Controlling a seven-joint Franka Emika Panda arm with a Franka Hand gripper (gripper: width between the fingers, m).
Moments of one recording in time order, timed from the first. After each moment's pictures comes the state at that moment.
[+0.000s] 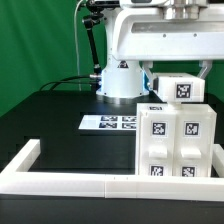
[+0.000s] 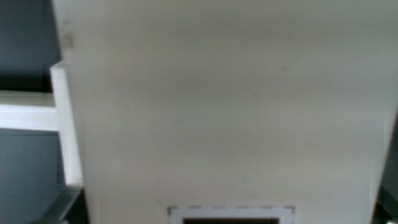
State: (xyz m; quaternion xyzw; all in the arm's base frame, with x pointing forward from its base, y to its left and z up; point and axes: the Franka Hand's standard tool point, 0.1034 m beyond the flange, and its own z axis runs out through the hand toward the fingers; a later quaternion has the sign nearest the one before) arm 0.623 0.061 0.159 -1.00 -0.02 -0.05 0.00
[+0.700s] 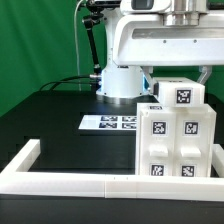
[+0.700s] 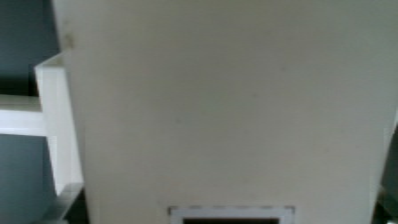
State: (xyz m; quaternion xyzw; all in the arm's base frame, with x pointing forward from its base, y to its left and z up) arm 0.624 0.061 0.156 -1.00 -0.02 -0.05 0.00
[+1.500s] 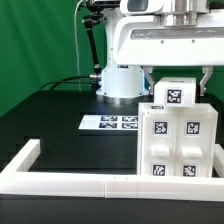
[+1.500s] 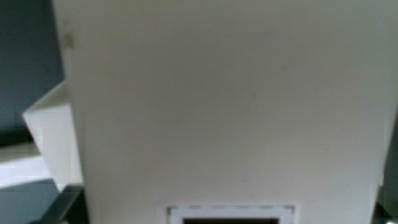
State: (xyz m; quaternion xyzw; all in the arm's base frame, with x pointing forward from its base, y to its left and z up) arm 0.622 0.064 0.155 -0.99 0.15 -0.05 0.02
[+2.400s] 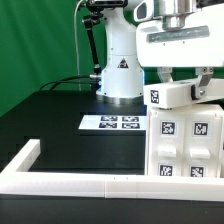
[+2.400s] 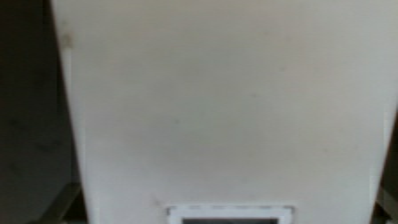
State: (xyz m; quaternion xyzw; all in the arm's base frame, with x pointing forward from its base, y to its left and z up) arm 0.626 0.074 0.154 -0.84 0.53 -0.03 0.07
